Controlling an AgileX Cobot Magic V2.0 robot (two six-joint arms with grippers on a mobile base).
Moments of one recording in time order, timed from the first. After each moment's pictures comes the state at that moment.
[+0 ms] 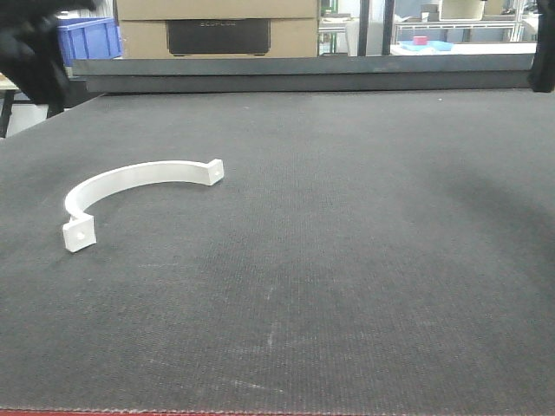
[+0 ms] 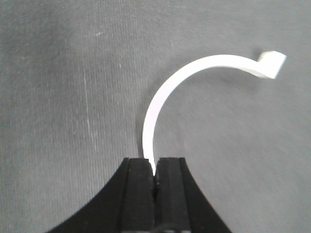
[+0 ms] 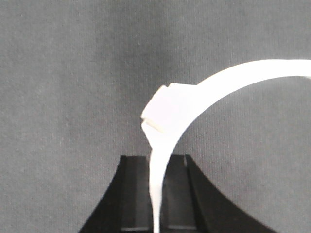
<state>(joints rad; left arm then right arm) -0.16 1.81 -1.61 -0.02 1.08 -0.10 0.26 1.53 -1.33 -0.05 1.06 0.30</state>
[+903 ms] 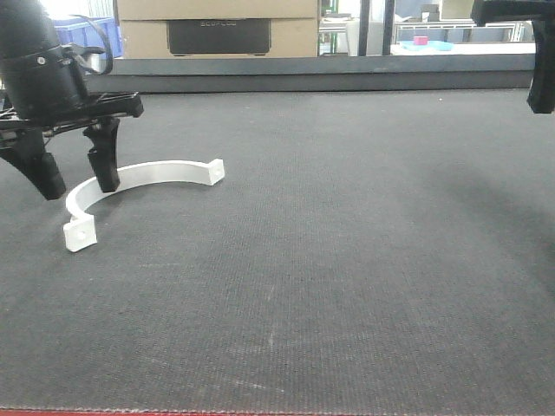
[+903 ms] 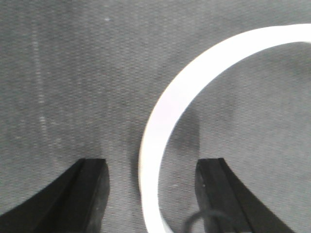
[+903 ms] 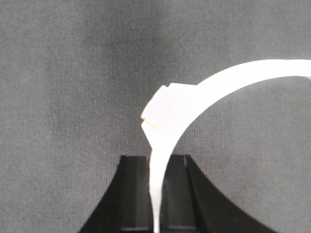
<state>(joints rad) -0.16 2.01 -1.62 -0.07 1.09 -0.13 0.26 1.57 -1.33 -0.06 1.07 0.30</state>
